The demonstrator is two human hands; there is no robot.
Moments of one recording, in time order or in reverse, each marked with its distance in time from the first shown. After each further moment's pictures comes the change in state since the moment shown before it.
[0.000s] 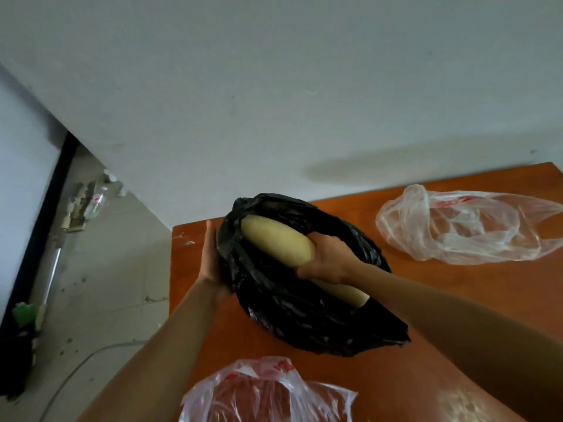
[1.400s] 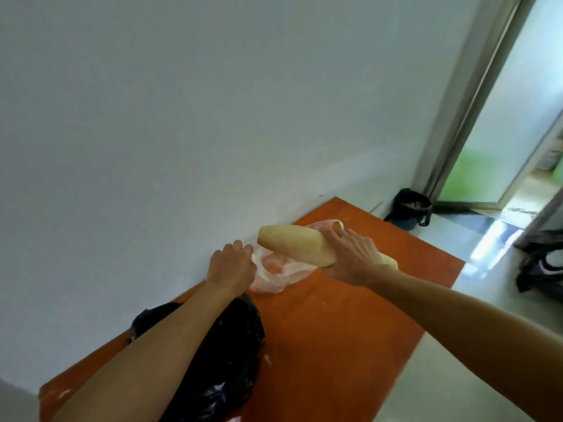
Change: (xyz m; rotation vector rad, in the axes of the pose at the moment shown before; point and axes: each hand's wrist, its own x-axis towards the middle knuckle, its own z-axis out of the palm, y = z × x) left_hand -0.093 -0.074 0.279 2.203 -0.126 1.254; right_hand -0.289 0.132 -0.162 -0.526 0.734 0.224
